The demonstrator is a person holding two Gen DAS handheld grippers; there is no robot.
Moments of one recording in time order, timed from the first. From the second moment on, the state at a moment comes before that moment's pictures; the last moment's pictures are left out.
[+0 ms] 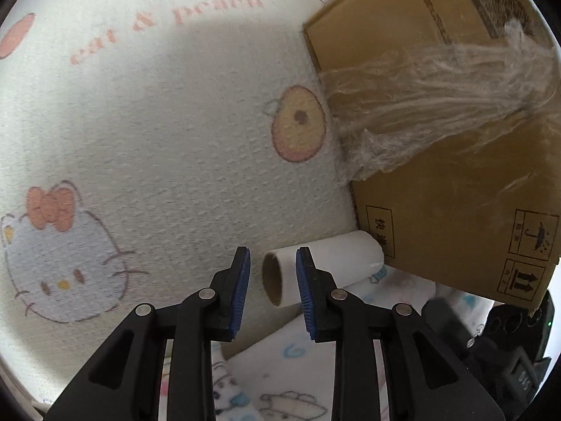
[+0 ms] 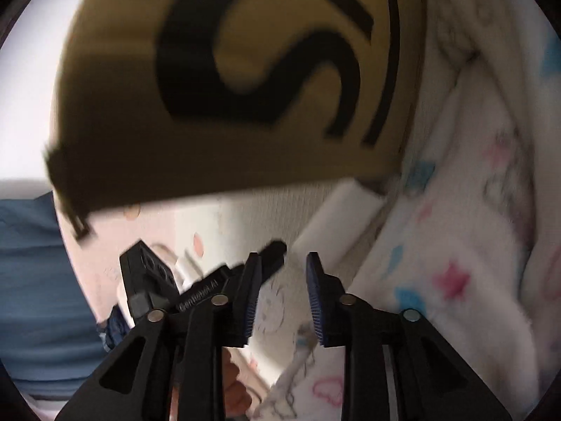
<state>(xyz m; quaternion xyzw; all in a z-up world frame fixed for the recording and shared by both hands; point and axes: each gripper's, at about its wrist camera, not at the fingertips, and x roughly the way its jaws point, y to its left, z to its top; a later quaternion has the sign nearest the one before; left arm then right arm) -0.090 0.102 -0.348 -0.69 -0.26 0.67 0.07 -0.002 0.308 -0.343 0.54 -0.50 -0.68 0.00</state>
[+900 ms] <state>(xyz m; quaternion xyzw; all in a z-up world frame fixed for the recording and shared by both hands) -0.072 0.090 -0.358 -0.69 -0.31 0.65 0.09 -0.028 0.235 -0.329 0.60 -0.39 -0.69 -0.12</state>
